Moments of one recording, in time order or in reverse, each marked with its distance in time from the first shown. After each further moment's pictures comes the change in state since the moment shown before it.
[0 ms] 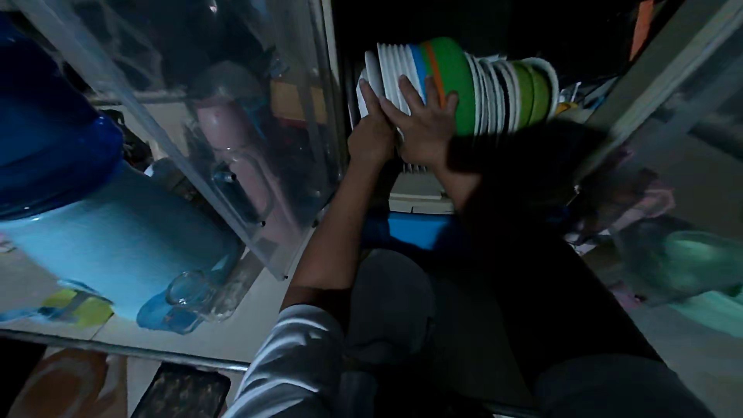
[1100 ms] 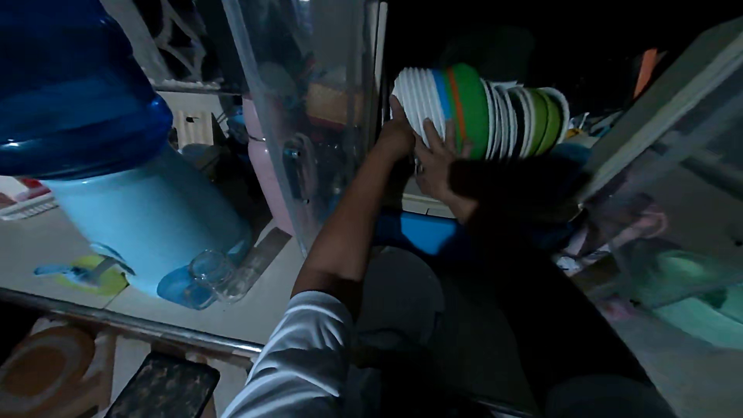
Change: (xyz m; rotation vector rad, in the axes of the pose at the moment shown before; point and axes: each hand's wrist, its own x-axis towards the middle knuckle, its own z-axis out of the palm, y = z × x) left_hand 0.002 -0.014 -0.020 -0.234 -0.192 0.067; right_hand -0.047 -0.025 0.016 0.075 0.001 0.032
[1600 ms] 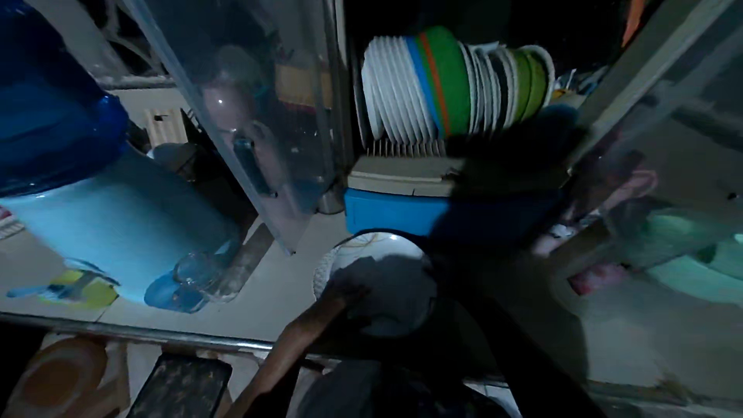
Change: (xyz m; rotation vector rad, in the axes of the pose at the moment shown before) left_hand -0.276 -0.162 0.050 0.162 -0.519 0.252; right_hand -0.208 0.014 0.063 0.600 -0.642 0.470
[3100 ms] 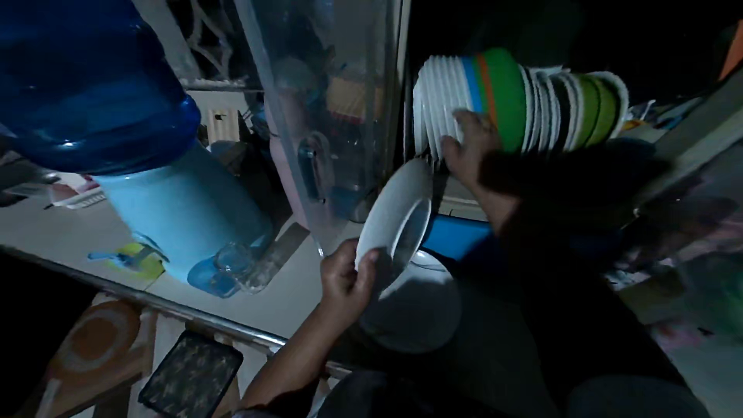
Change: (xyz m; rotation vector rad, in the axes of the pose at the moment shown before) left_hand 0.025 0.044 -0.053 -0.352 1.156 0.440; right_hand 0.095 -0.162 -0.132 -0.175 0.748 -0.576
